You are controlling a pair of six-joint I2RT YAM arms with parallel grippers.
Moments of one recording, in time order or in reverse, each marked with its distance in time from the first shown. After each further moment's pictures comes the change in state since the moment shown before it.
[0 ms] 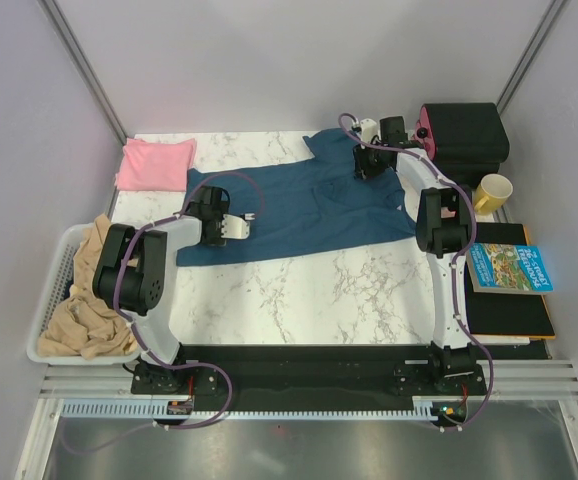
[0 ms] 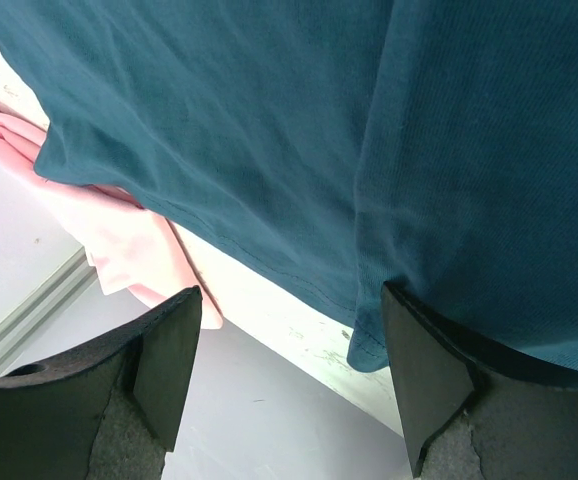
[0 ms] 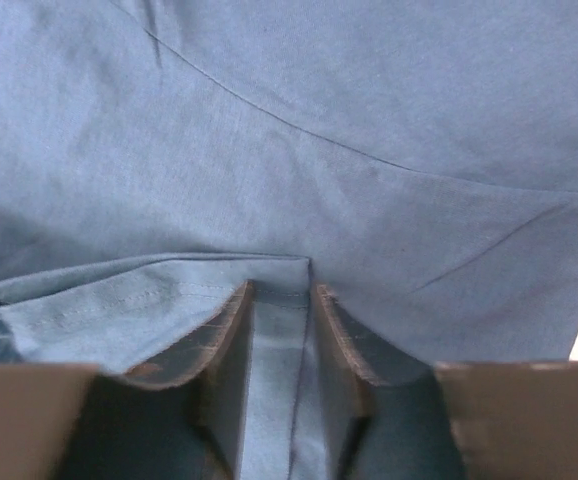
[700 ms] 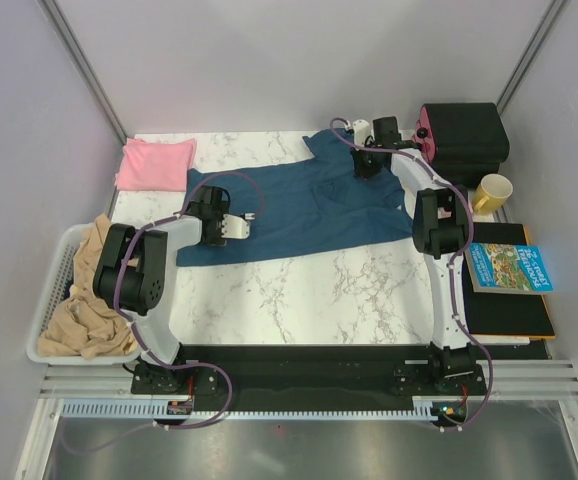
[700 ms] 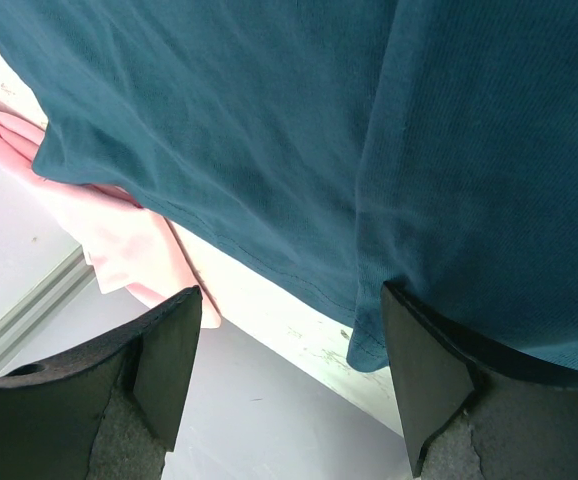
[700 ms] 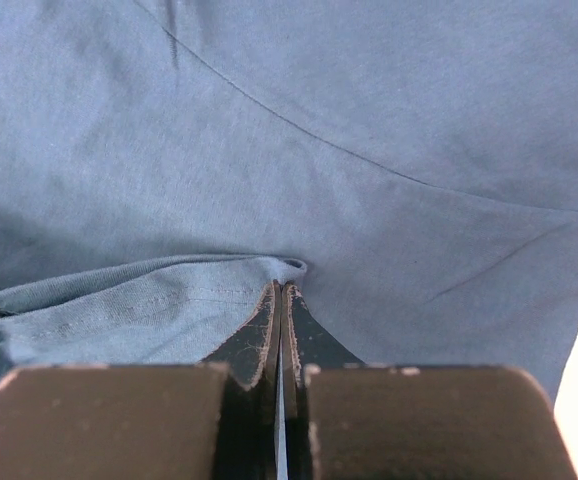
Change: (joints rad) left arm -0.002 0.003 0.005 -0.010 -0.002 -0.008; right arm 0.029 -0.003 0.000 -0.002 0.047 -0.060
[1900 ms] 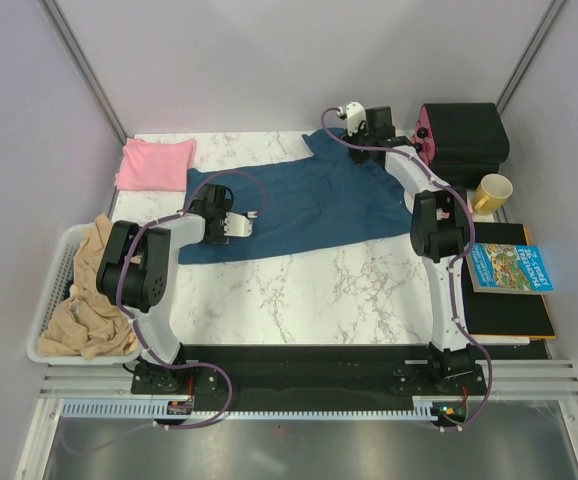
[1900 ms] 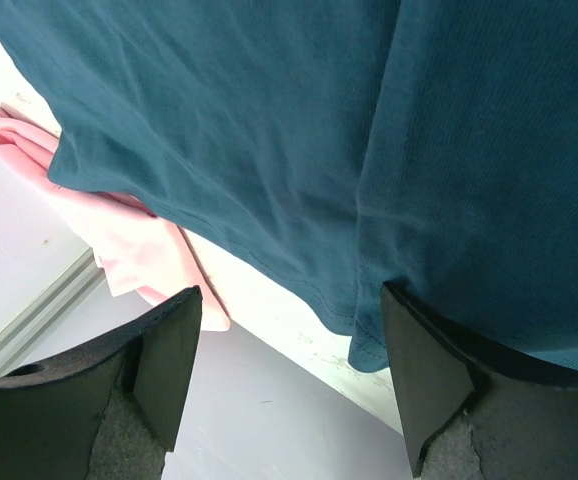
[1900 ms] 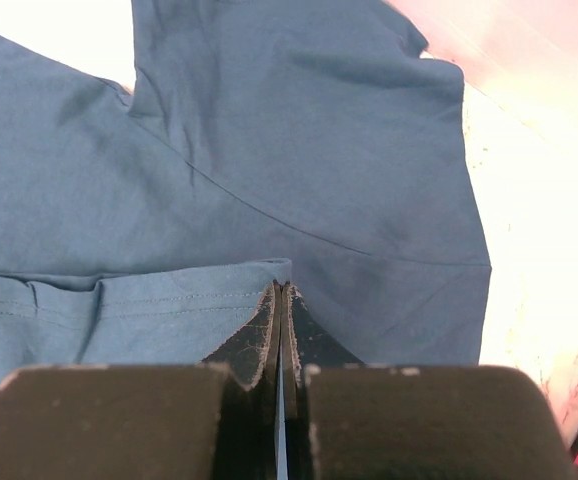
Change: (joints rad) left arm -0.015 0.026 0.027 0.004 -0.016 -0.004; right arm 0.051 -0.073 -0.023 0.167 0.117 0.006
